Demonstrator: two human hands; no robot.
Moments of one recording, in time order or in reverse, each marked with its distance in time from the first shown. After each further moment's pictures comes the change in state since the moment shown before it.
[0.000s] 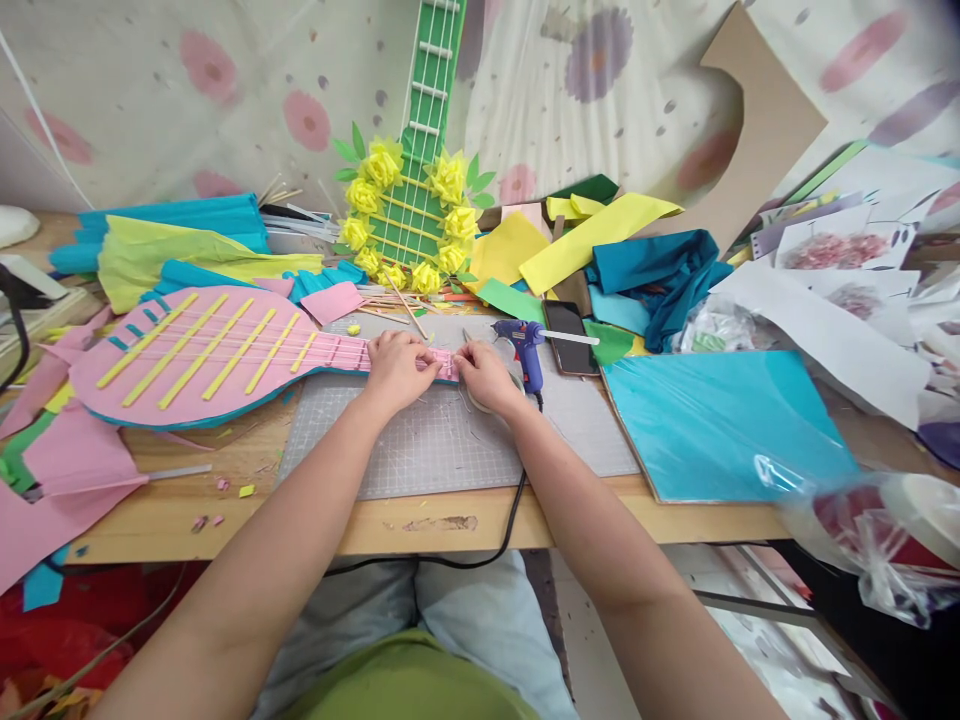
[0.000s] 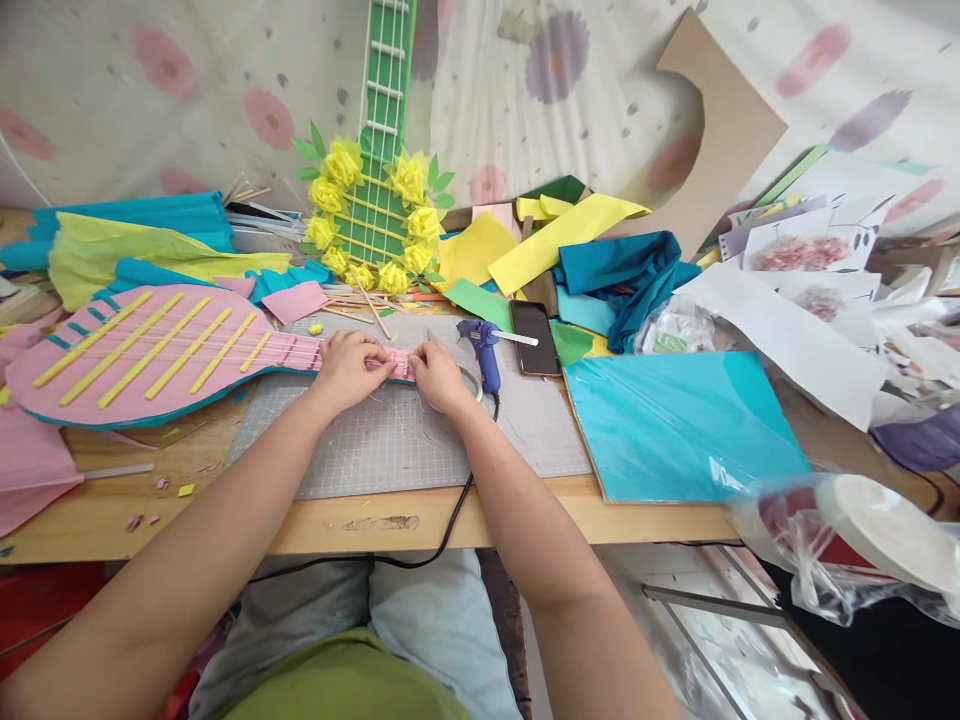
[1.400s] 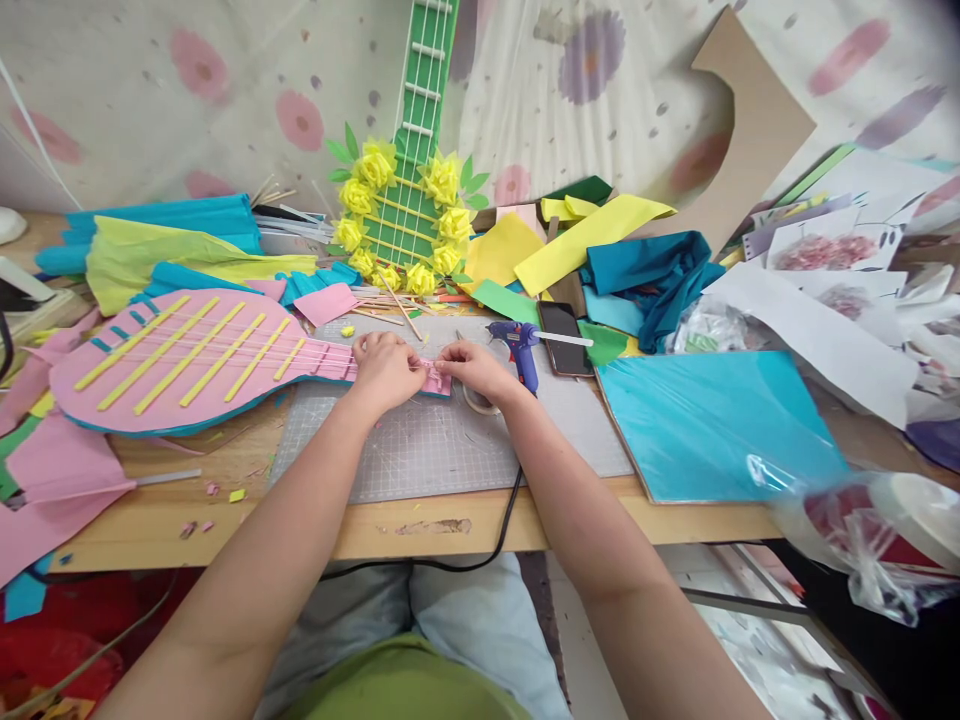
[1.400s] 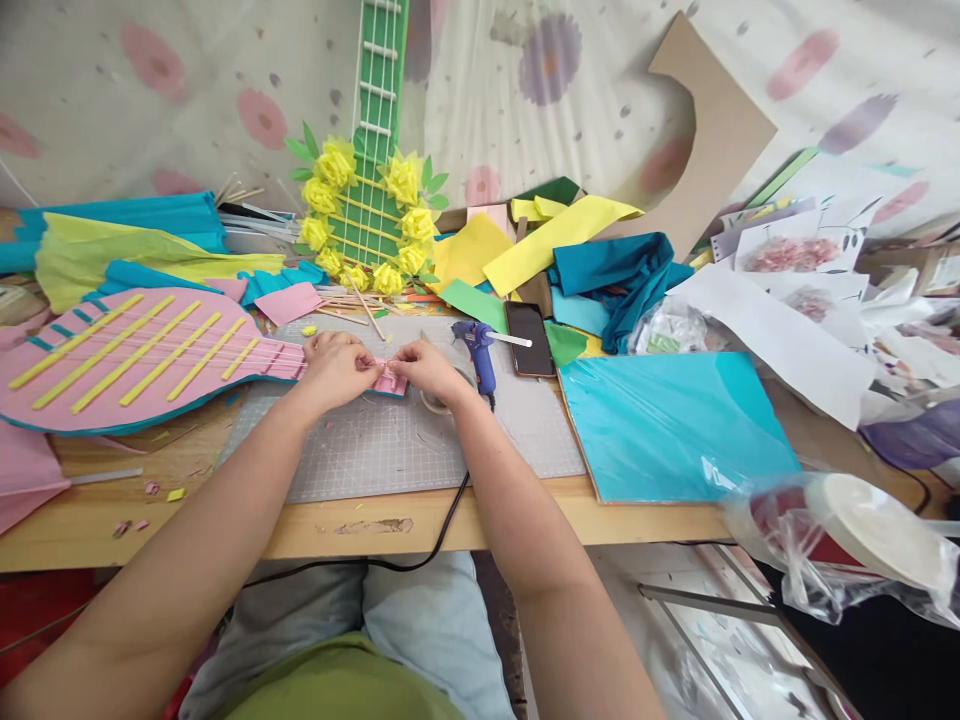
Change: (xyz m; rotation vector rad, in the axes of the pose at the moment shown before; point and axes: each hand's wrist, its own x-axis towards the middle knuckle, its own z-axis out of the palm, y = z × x) left_hand 0.001 0.004 -0.009 0.122 -0.068 -0.055; right_hand 0.013 -0.007 -0.006 0.314 -0.333 0.018
